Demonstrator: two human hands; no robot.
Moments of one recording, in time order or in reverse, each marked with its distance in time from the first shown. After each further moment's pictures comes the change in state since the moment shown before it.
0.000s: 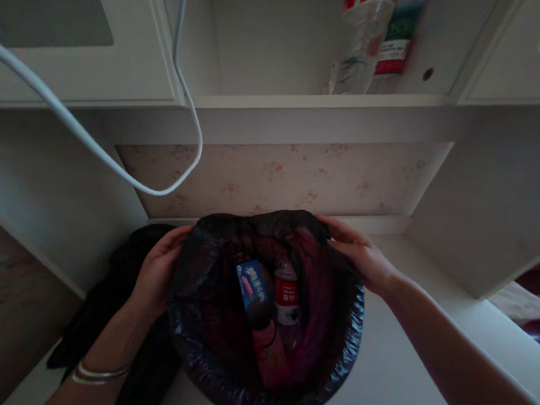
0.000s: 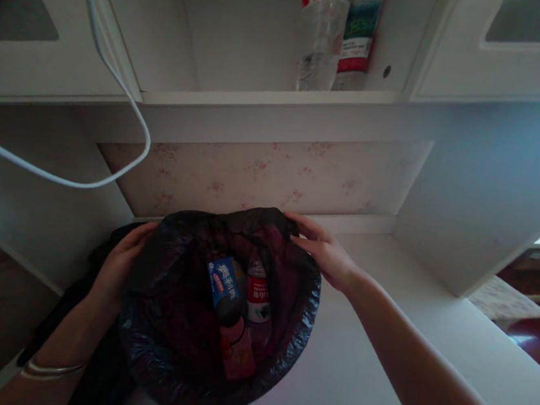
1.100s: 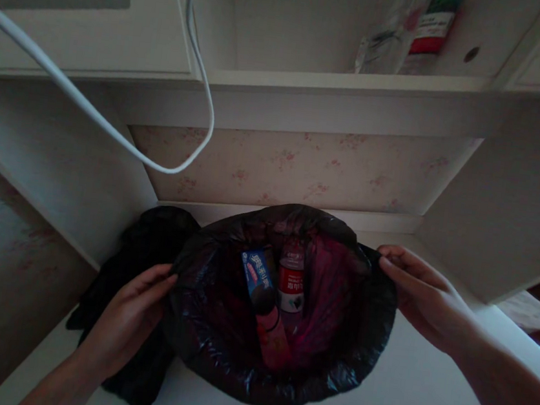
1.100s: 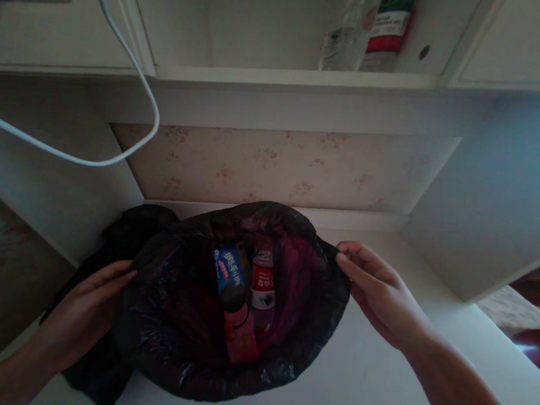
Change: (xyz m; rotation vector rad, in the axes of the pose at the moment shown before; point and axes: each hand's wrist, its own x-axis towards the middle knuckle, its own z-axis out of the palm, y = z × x) left_hand -0.085 -0.004 -0.055 0.020 0.100 -0.278; right_hand -0.080 -0.002 -0.027 -0.018 0.206 0.058
